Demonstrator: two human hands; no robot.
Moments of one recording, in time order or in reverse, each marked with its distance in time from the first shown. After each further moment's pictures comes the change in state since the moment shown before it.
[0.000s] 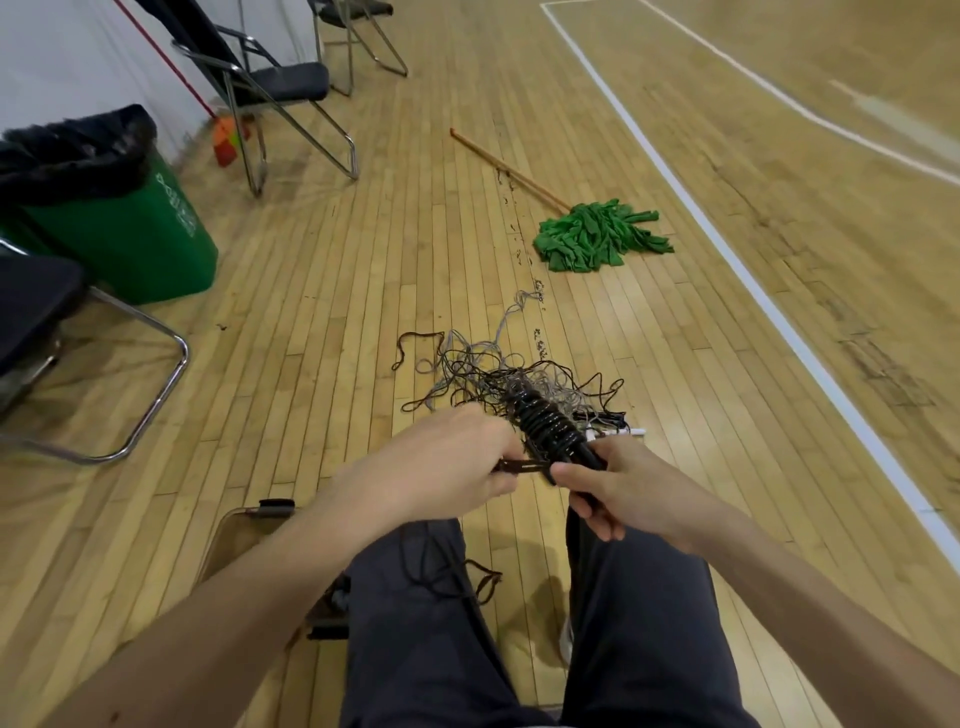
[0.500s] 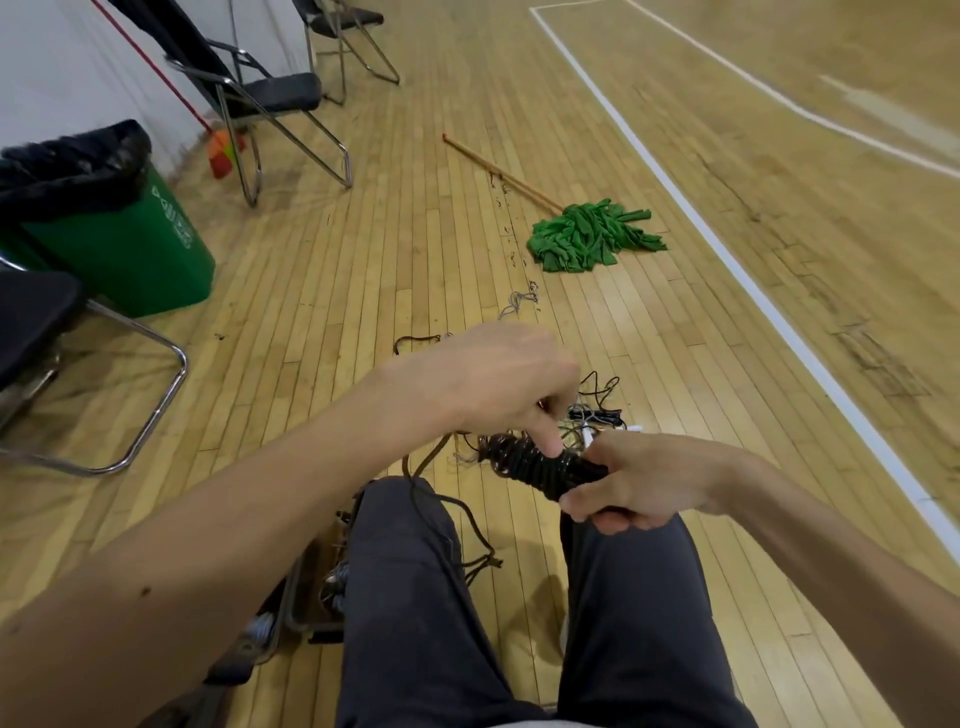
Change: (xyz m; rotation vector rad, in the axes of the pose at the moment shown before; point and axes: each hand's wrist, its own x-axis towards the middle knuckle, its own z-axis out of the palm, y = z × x) left_hand 0.044 0.037 -0.059 0.336 -0.007 0.274; right_hand -0.019 -0.031 -0.031 -0.291 -0.340 0.152
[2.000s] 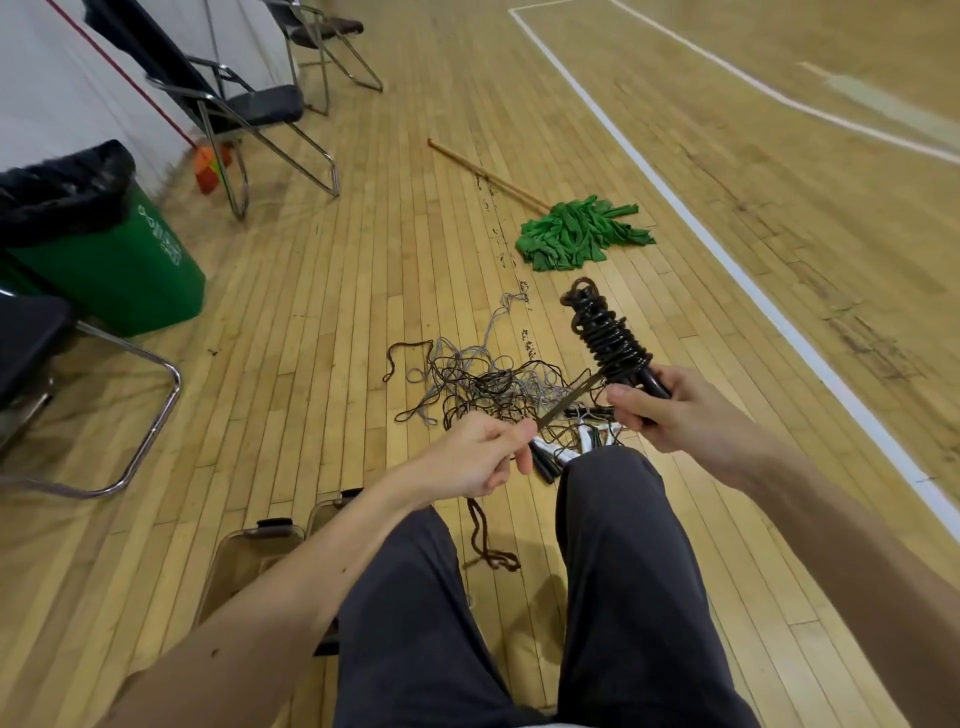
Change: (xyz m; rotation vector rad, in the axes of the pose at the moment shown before) left_hand 0.004 -0.003 0.117 -1.292 0.110 -0.335; right_hand 0.006 0.059 -0.032 0.455 0.568 -0.394
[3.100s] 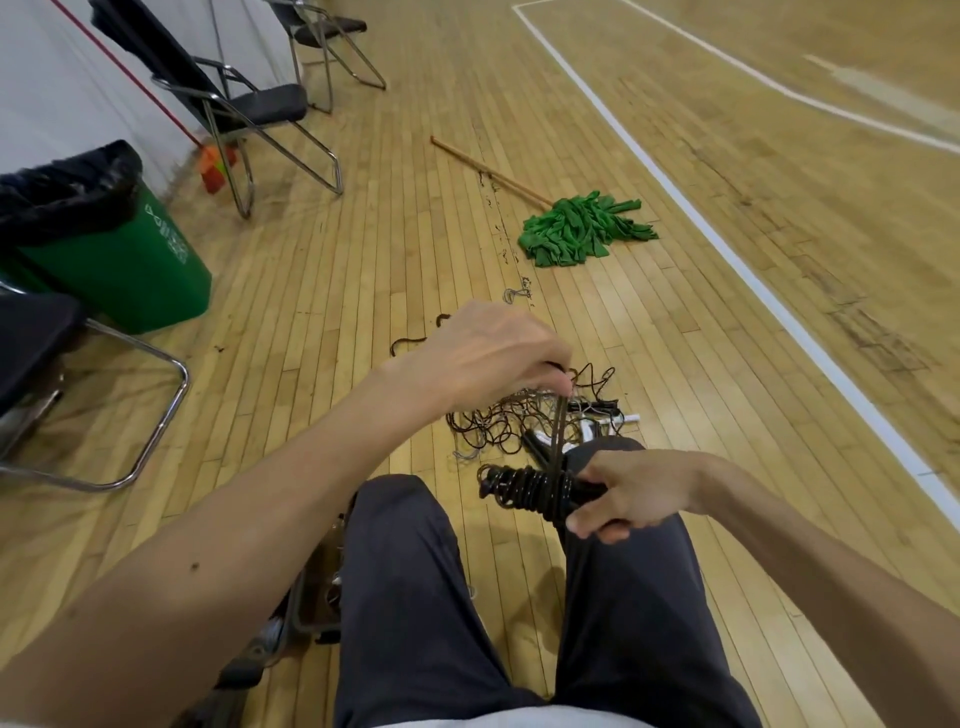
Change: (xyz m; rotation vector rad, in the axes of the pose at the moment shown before) left_hand 0.010 0.087 -0.028 1.237 0.167 0.718; right_hand -0.003 0.020 0.033 -0.508 -0.718 0.327
